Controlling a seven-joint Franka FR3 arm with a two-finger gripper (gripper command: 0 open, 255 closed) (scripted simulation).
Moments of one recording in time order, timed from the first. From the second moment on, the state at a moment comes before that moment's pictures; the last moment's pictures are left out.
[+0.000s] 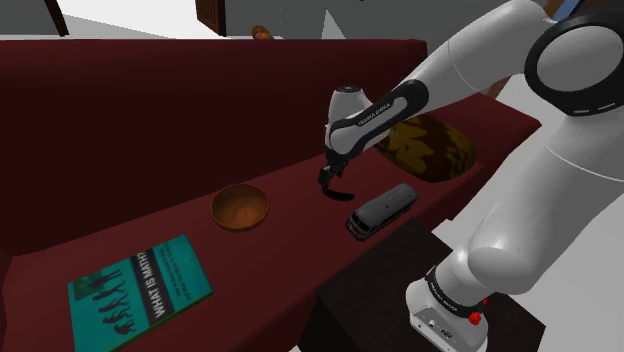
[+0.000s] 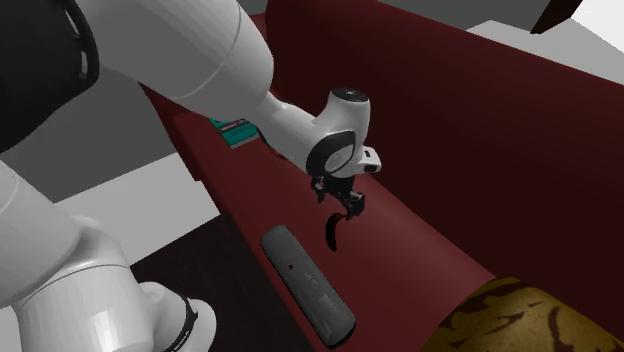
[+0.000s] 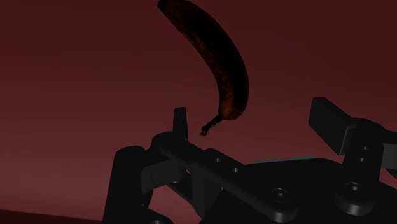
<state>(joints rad) 0.08 0.09 -0.06 -2.47 -0.10 2.47 -0.14</state>
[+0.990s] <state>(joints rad) 0.08 0.22 -0.06 -2.46 -0.10 2.60 -0.15</state>
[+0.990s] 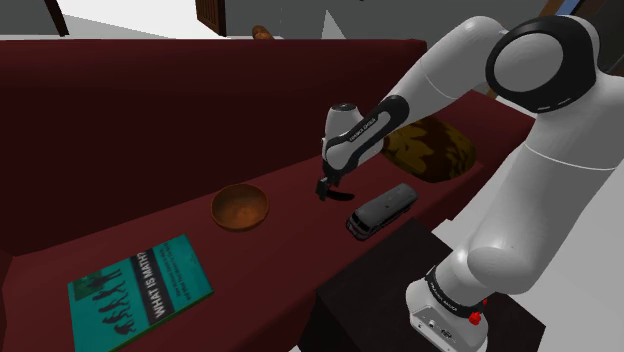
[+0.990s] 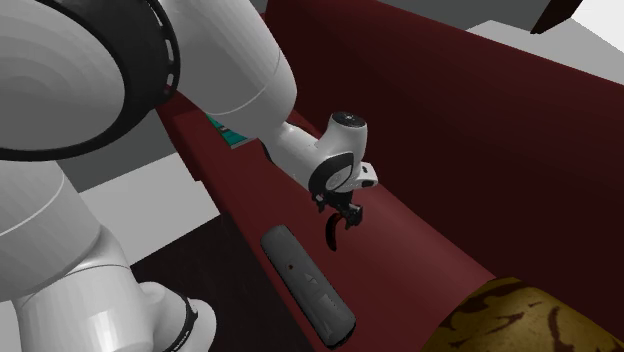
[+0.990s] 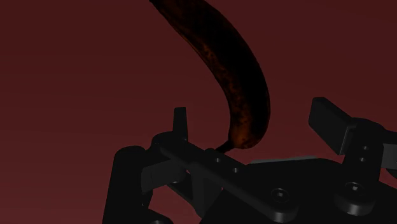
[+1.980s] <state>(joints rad) 0.08 0.18 -0.06 -2.47 -0.10 2.56 -0.16</state>
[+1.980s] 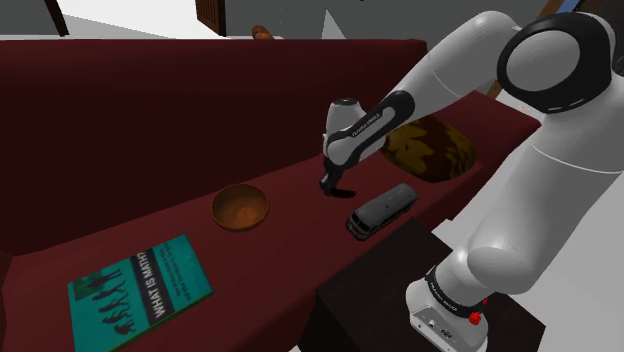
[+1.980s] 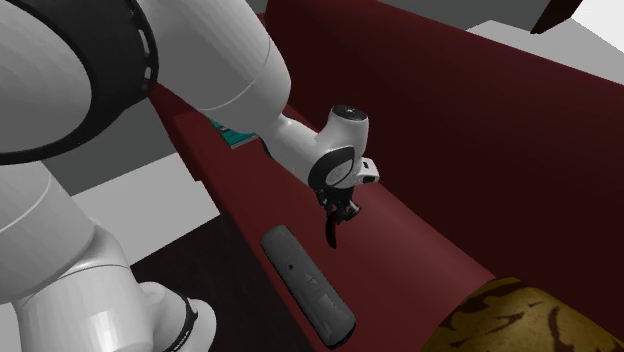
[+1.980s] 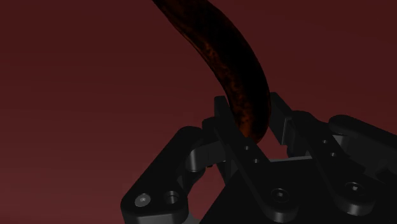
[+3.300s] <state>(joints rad) 0.08 -0.05 -0.06 -2.42 -0.09 2.29 -0.17</state>
